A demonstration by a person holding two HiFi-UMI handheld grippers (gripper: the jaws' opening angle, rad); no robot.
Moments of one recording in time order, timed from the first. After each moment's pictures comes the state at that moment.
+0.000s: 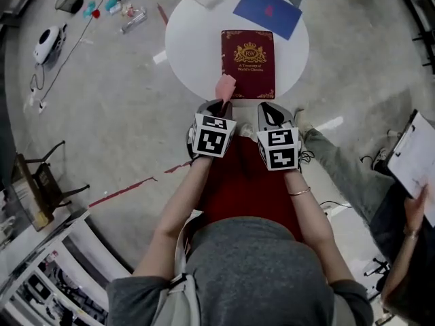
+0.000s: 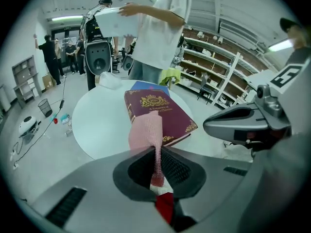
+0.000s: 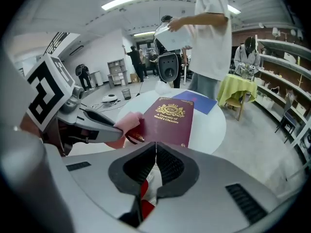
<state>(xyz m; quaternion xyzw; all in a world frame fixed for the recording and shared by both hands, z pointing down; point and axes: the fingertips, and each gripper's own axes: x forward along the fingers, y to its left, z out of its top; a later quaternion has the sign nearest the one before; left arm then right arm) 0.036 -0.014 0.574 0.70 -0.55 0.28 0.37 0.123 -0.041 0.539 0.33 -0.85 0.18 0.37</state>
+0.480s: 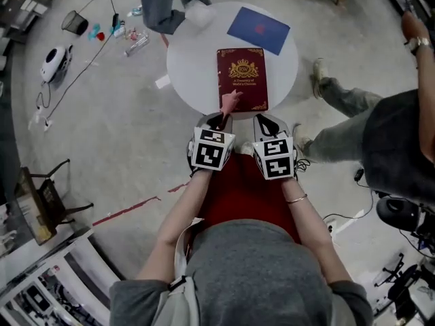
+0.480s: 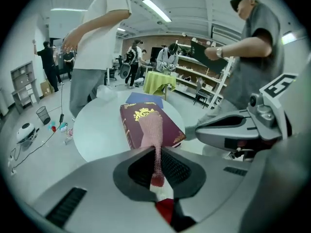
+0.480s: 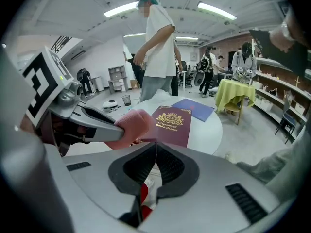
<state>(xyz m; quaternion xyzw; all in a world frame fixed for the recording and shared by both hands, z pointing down) 0.048 -0.011 0.531 0.72 -0.55 0.27 0.34 0.126 -0.035 0.513 0.34 -0.86 0.17 0.34</state>
